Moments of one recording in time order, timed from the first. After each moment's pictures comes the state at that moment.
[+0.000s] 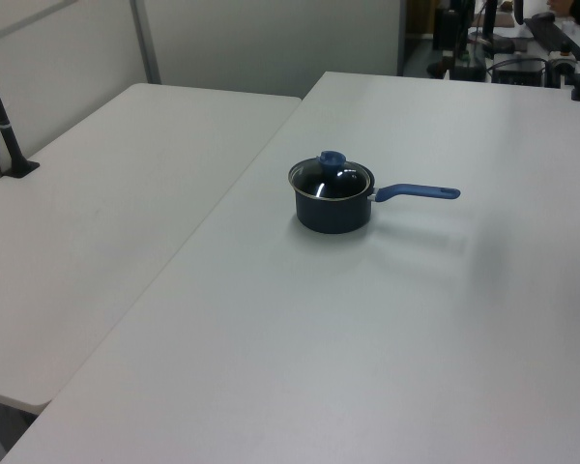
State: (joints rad) arm 0.10 -0.04 -0.12 -1.63 -0.05 1.63 -0.03
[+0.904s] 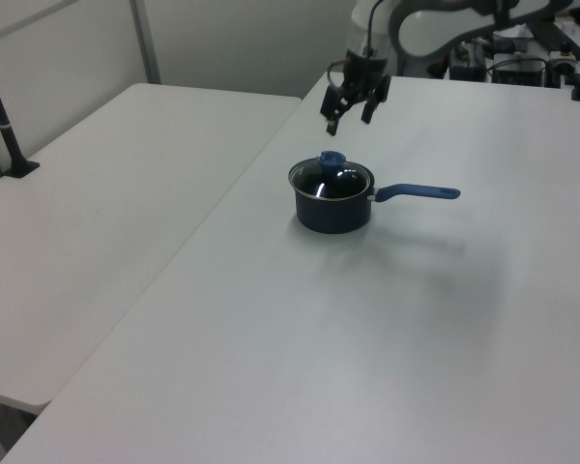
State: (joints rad) arm 0.16 0.37 -0.10 -1.52 -0.05 2.16 0.58
